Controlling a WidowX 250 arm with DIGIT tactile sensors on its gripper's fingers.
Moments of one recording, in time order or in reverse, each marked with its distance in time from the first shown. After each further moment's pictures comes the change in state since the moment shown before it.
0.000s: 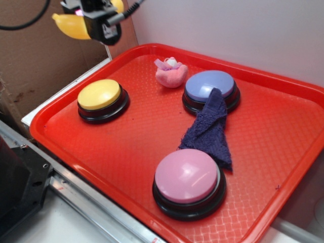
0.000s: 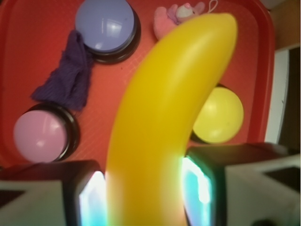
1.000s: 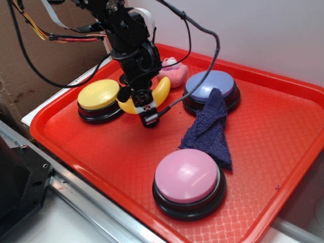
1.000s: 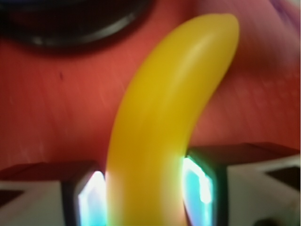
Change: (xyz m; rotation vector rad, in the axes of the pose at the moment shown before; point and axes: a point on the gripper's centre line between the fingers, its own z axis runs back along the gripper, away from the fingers) arm 0.056 0.034 -0.160 0.065 -0.132 -0.358
